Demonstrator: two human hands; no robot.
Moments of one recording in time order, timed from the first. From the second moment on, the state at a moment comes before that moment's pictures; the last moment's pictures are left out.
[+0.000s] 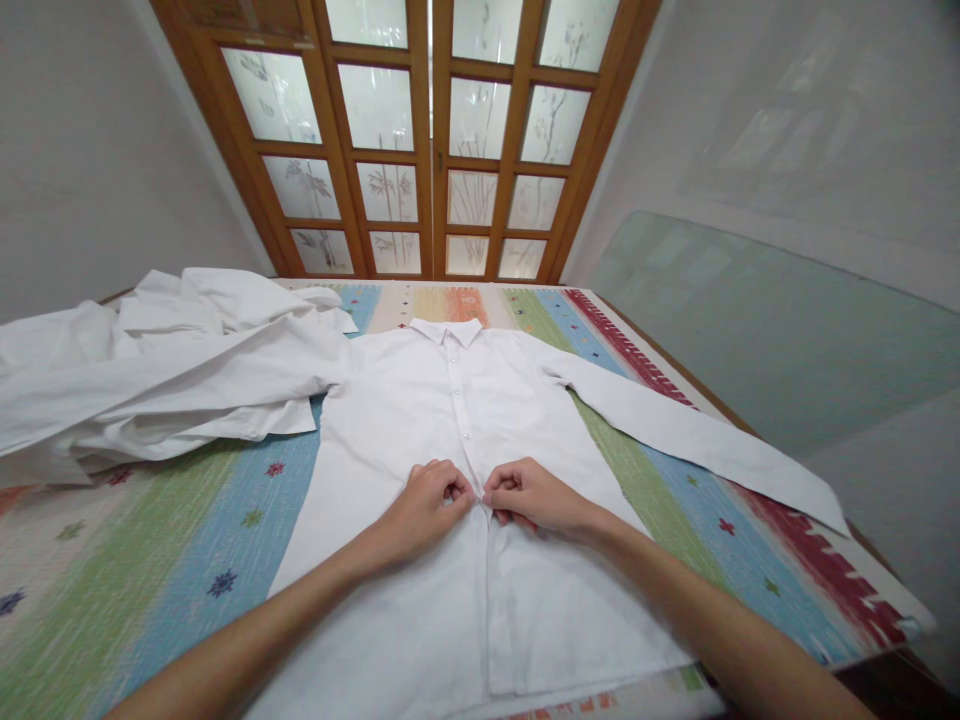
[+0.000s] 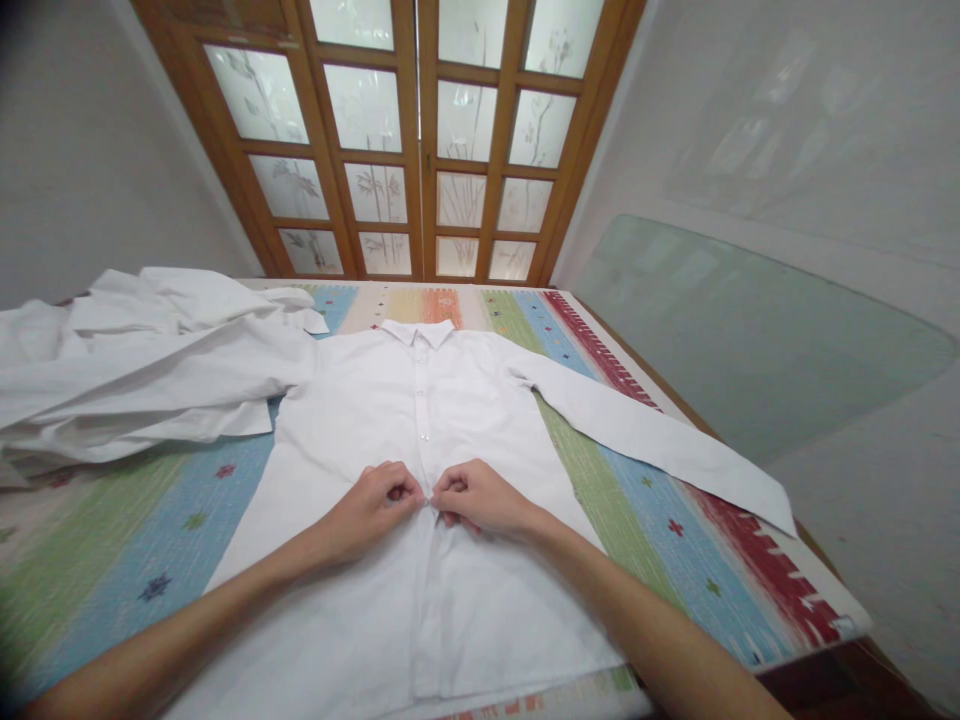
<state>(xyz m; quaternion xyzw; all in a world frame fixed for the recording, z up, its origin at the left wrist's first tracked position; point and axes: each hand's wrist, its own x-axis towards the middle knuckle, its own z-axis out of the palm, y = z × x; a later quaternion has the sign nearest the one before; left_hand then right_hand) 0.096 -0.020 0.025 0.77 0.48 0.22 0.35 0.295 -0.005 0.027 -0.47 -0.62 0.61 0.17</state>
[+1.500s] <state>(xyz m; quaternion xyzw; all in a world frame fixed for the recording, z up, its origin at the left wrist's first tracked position) 0.087 -0.013 0.039 0.64 0.46 0.21 0.58 0.291 -0.024 0.020 -0.37 -0.79 0.32 0.38</state>
